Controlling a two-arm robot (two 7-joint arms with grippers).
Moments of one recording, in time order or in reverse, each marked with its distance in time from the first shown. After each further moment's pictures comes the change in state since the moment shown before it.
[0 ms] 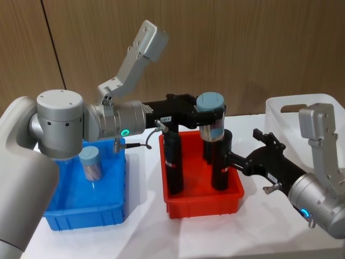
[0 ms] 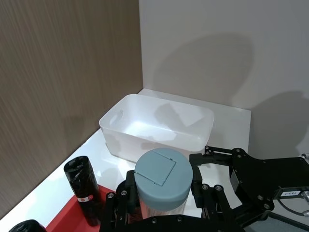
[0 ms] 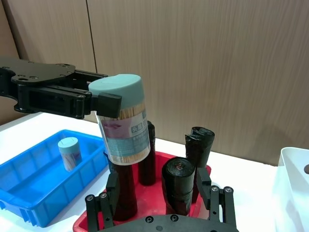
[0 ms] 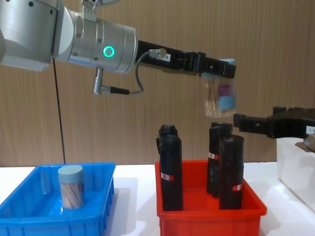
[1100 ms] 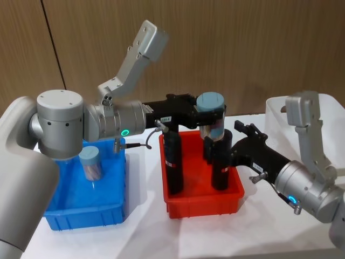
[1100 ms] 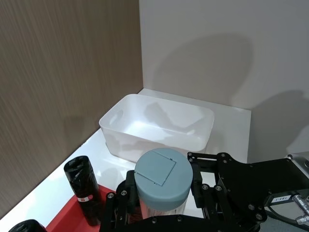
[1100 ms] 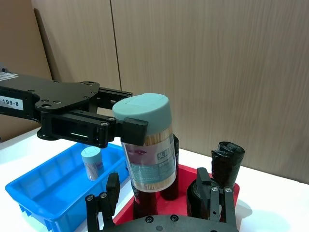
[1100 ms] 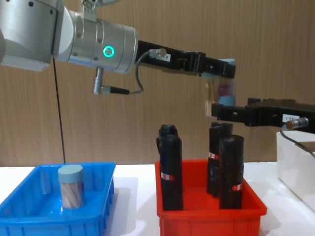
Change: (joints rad) left arm 0.000 0.000 0.000 0.000 0.000 0.000 0.000; right arm 0.092 -0.037 -0.014 0.084 0.018 -0.003 0.110
